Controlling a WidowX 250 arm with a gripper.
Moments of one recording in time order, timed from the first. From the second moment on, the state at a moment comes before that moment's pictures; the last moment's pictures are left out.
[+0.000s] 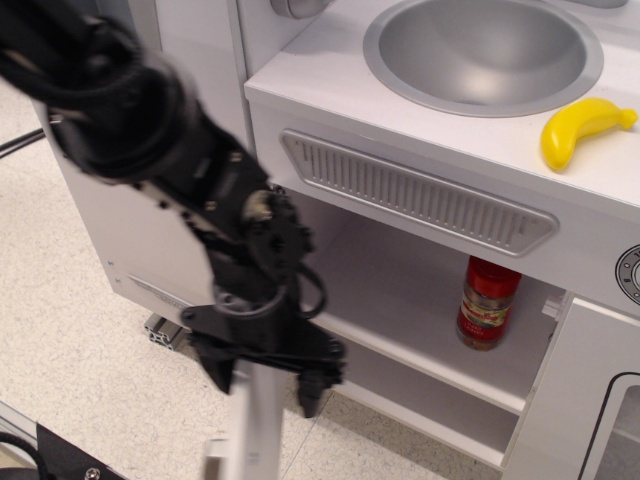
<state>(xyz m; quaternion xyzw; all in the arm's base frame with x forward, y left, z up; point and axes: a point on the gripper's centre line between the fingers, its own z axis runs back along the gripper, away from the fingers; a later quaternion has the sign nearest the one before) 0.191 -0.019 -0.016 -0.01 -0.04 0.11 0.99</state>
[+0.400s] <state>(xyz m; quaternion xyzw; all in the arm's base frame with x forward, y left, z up) 0.211 -0.064 -0.005 -0.04 -0.04 0.13 0.99</state>
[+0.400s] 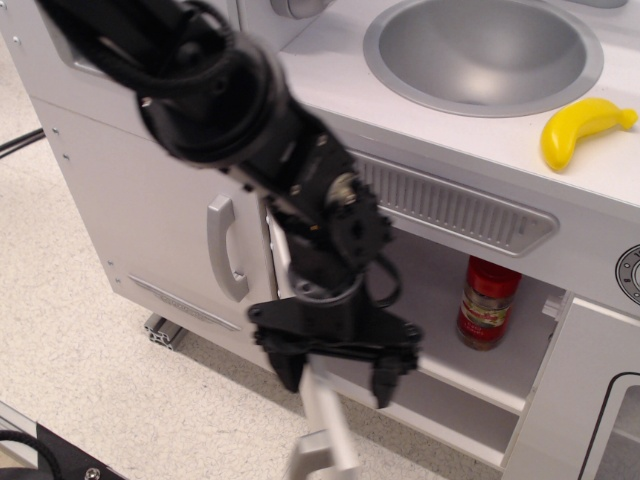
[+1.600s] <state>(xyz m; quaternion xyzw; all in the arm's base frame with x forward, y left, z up) 0.179 -0.003 -0.009 0.02 -0.05 0.03 1.00</state>
